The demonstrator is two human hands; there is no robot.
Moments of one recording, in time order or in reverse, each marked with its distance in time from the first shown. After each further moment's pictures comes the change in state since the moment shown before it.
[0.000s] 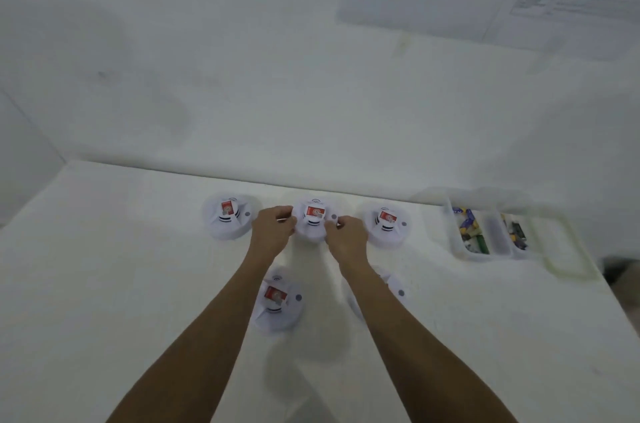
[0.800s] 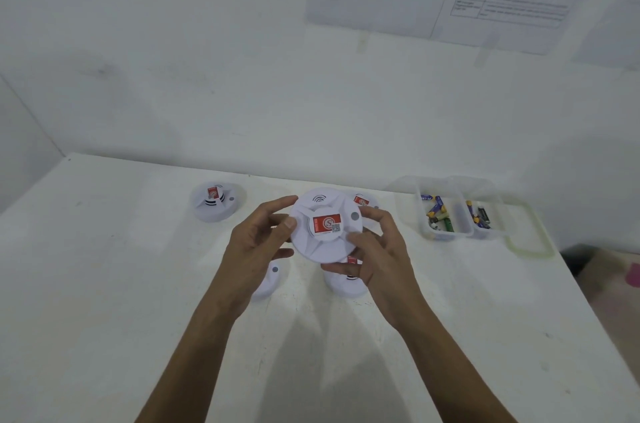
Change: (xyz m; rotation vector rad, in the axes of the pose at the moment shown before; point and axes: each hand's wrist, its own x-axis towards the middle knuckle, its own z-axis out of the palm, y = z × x) left_hand -0.178 0.087 -0.025 -0.408 -0.149 0.202; right_hand -0.140 -0.010 -0.143 0.579 -0.280 -0.103
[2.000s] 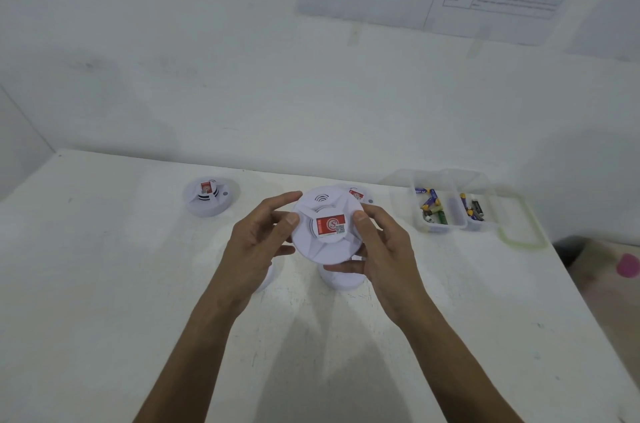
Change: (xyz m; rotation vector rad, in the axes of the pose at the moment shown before) left_hand -0.007 0.008 0.012 0.027 -0.044 0.025; right_hand -0.010 -0.005 -0.006 -0.093 0.029 -0.090
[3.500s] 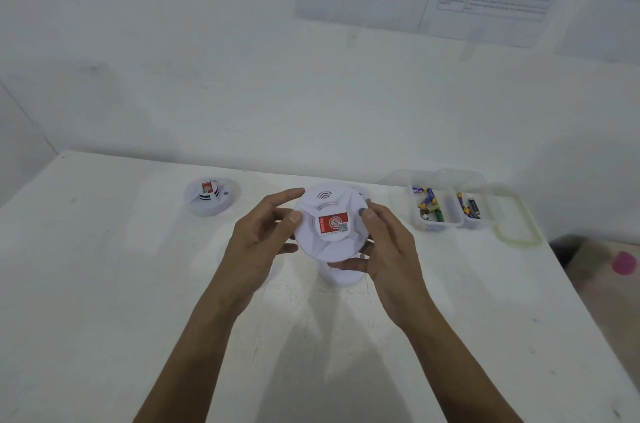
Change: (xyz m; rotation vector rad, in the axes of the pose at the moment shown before) left_hand -0.009 0.008 0.003 -0.006 -0.012 0.032; right_hand -0.010 -0.003 -0.003 0.165 0.050 0.003
